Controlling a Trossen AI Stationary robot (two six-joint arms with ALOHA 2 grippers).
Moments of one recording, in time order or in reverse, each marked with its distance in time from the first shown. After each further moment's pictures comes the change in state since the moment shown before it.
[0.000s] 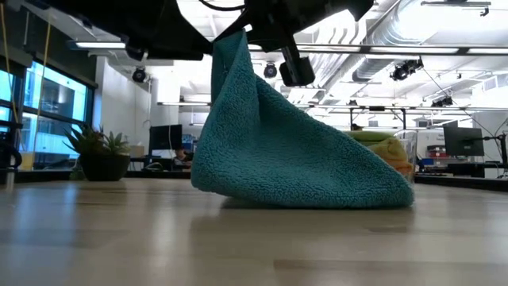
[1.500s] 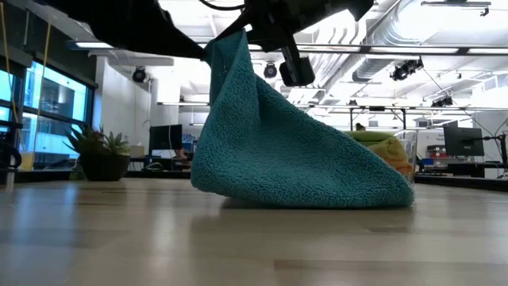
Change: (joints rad) left arm 0.011 -0.062 0.001 -0.133 0.215 0.261; right arm 0.000 0.000 0.000 0.000 0.000 -0.007
